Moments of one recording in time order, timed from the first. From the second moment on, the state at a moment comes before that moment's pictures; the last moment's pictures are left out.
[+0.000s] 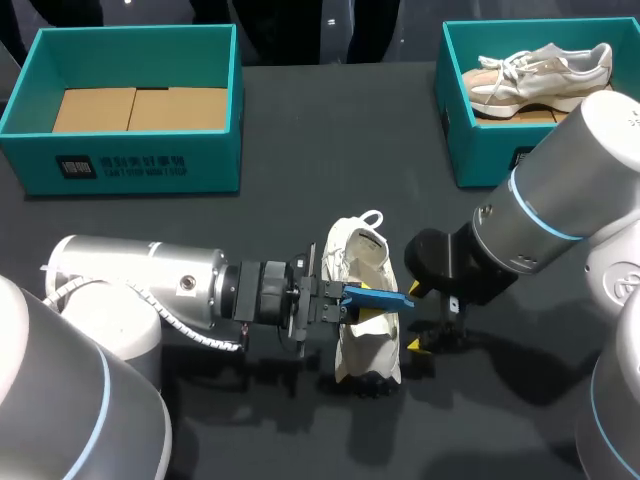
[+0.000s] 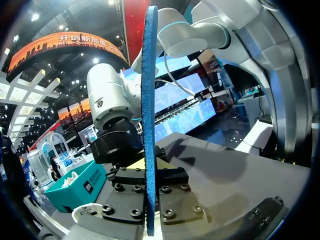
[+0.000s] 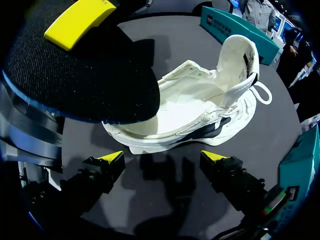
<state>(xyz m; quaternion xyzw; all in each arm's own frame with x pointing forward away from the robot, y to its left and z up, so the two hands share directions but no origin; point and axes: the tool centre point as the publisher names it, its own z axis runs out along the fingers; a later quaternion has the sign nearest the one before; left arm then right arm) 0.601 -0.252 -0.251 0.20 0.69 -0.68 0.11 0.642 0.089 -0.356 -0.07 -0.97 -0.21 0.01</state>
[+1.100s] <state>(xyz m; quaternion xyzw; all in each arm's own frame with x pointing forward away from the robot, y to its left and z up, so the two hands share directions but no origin) 0.619 -0.251 -0.285 0.18 0.69 -0.70 0.12 0.642 0.089 -0.356 -0.07 -0.97 -0.21 0.01</state>
